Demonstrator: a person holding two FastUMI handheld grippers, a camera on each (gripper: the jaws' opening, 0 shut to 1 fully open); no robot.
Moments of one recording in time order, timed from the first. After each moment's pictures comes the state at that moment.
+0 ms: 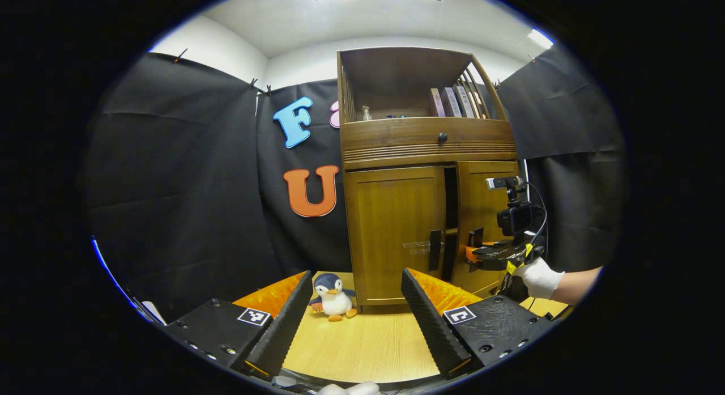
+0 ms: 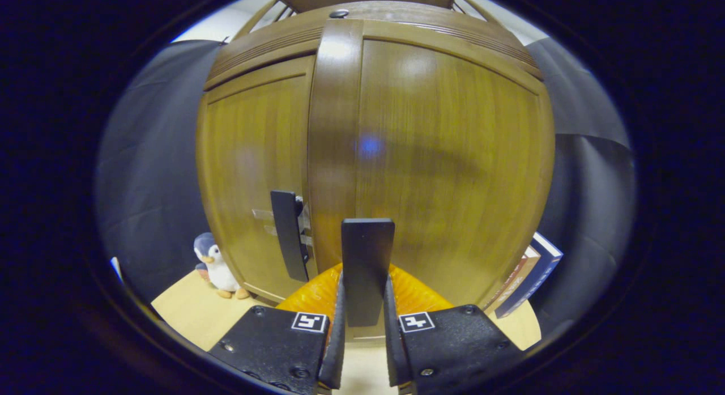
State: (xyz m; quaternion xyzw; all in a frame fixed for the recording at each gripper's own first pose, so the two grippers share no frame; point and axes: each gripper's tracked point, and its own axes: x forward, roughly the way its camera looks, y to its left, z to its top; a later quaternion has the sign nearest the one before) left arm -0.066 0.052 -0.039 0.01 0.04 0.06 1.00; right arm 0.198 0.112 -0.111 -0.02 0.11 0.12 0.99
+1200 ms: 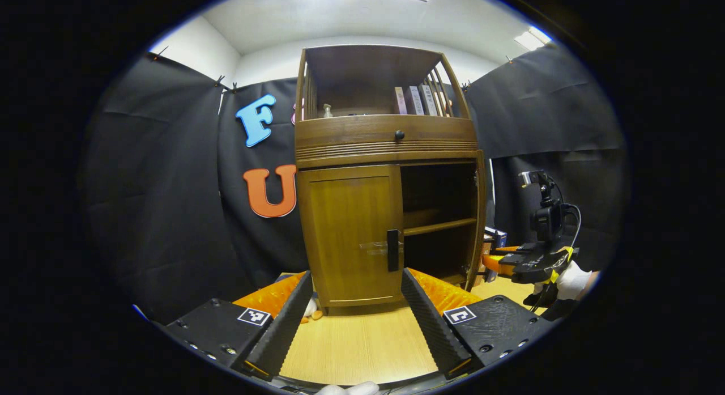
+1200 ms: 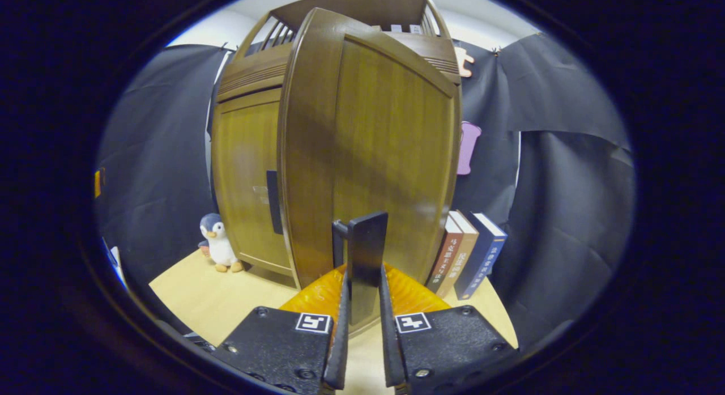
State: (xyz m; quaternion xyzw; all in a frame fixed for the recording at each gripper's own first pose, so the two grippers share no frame) left arm -0.047 -0.012 -0.041 0.01 0.04 -0.04 1.00; right arm 0.079 -0.012 -0.129 -0.01 0.11 0.09 0.99
